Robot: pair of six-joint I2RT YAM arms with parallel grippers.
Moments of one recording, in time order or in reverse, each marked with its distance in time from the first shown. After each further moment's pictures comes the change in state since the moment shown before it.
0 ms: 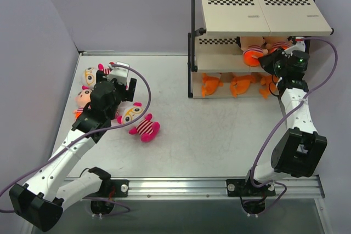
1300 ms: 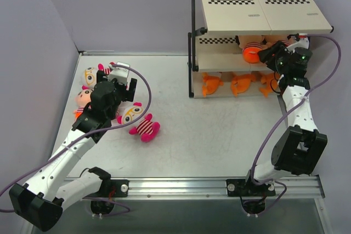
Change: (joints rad) left arm -0.003 0.000 -0.001 0.000 0.000 0.000; right arm -0.005 0.039 0.055 0.015 0.003 0.007
